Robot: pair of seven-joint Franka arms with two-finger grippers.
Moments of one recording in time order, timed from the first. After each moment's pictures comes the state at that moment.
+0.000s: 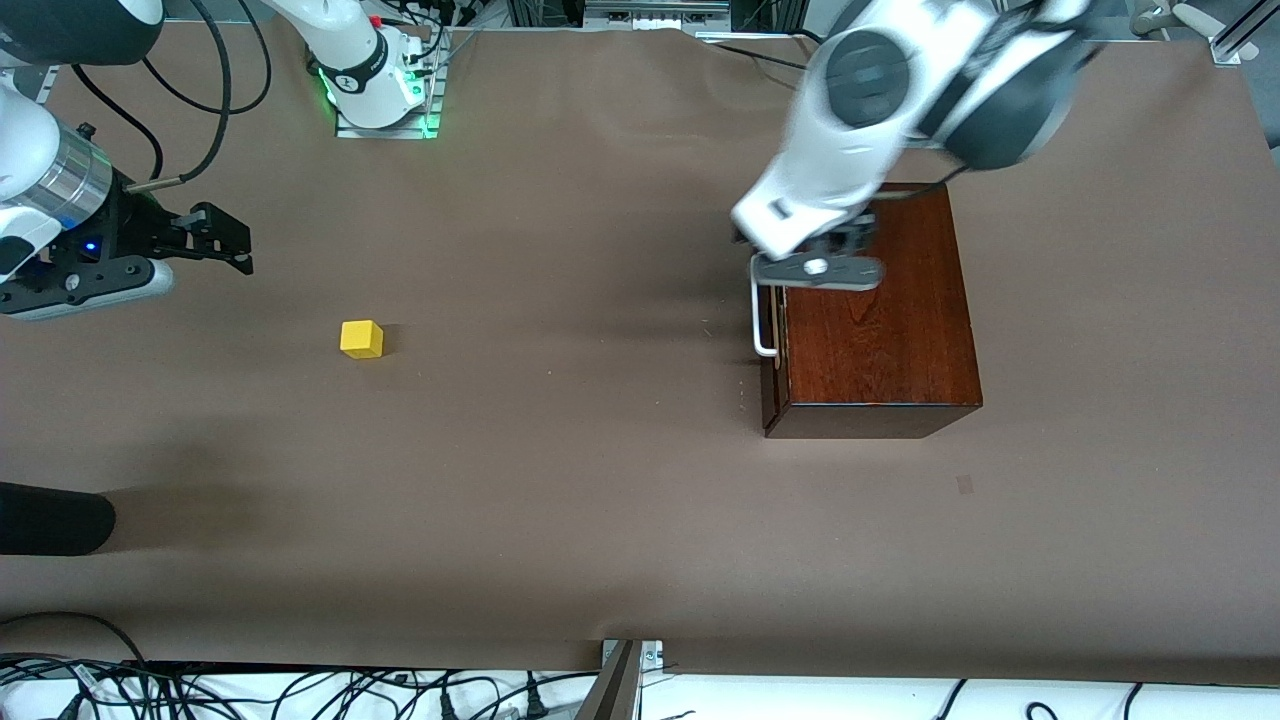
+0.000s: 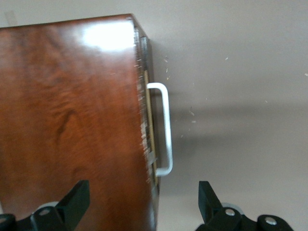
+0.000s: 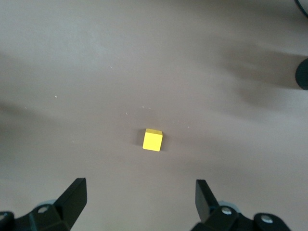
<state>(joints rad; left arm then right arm) -0.27 0.32 -0.41 -1.54 0.11 1.66 -0.64 0.20 0.12 -0.08 -1.49 0.01 1.60 -0.12</state>
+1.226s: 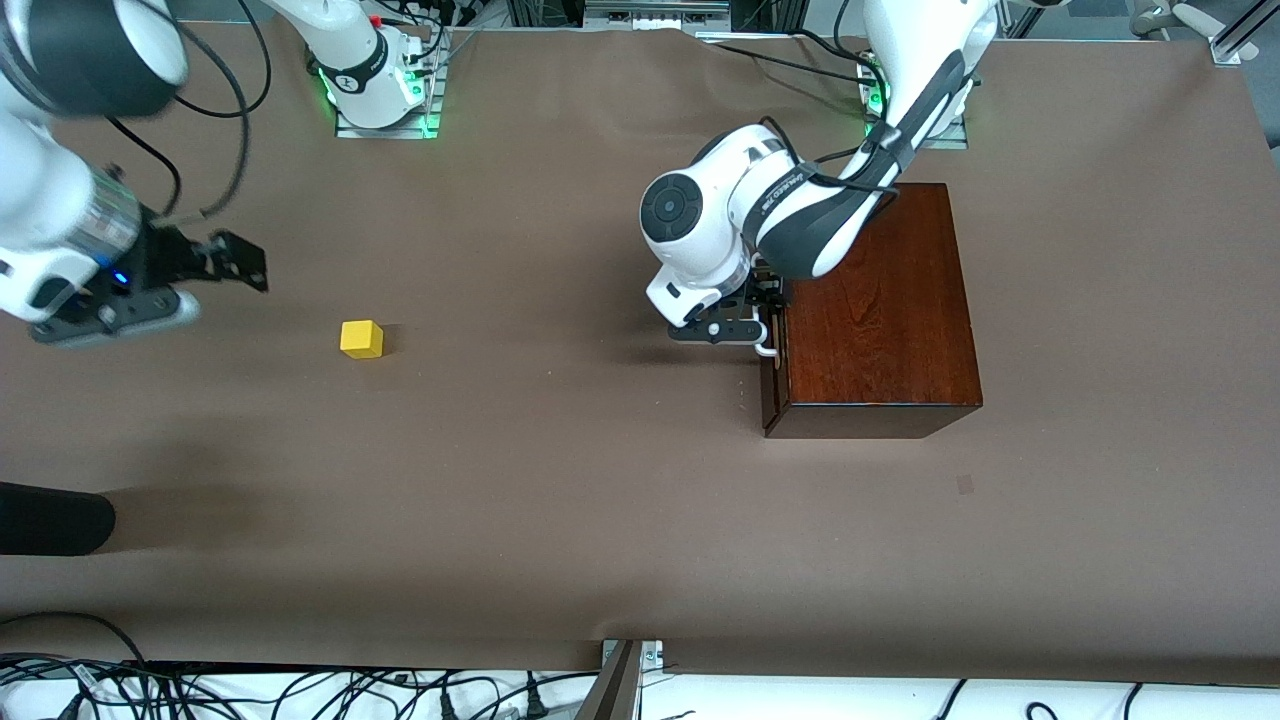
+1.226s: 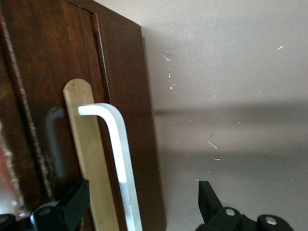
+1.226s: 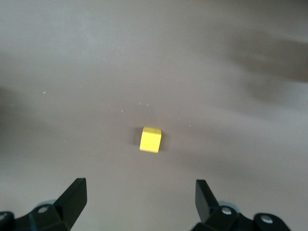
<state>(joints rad) -0.39 0.61 -0.40 -1.53 0.39 1.74 -0.83 0.19 0.17 -0.09 -1.61 0.01 1.71 -0.14</state>
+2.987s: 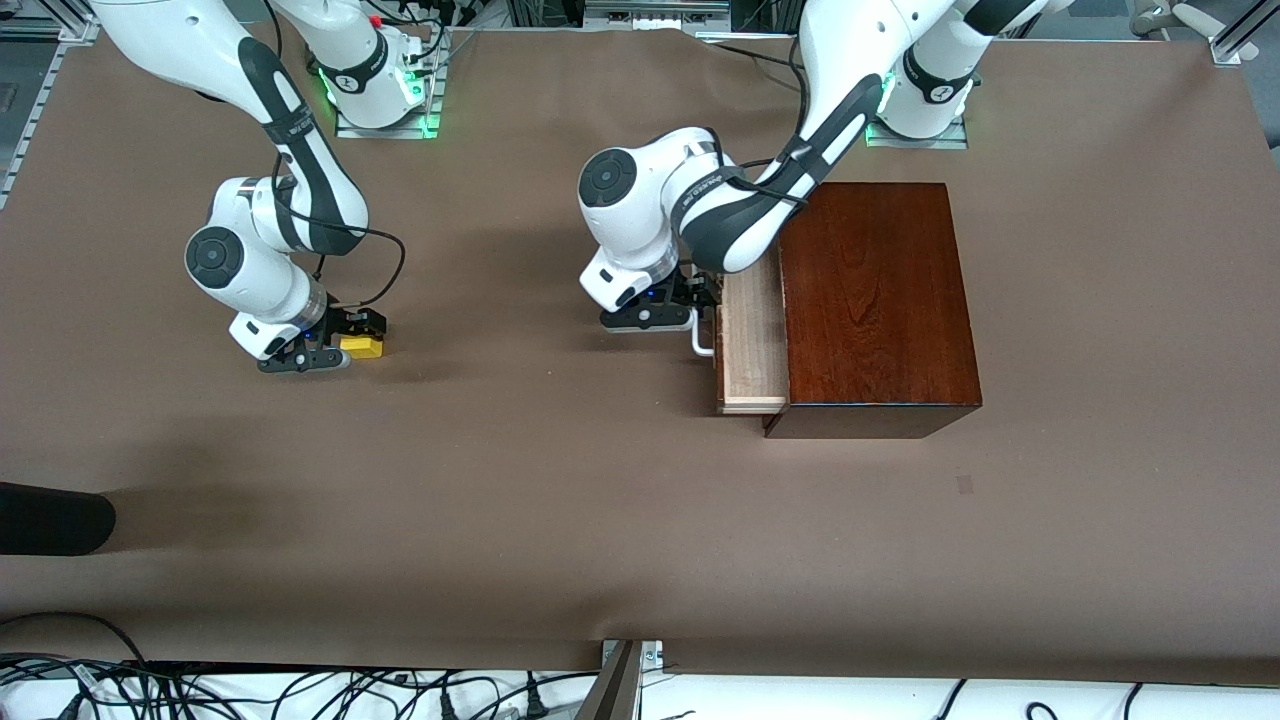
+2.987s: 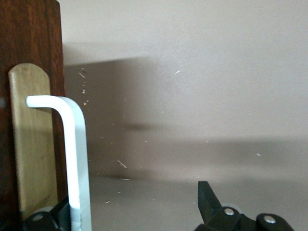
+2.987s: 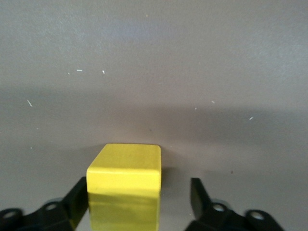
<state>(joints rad) -0.53 0.73 -0.40 -1.44 0.45 1.95 -1.04 0.18 0.35 -0.10 -2.29 0.08 2.57 -0.08</state>
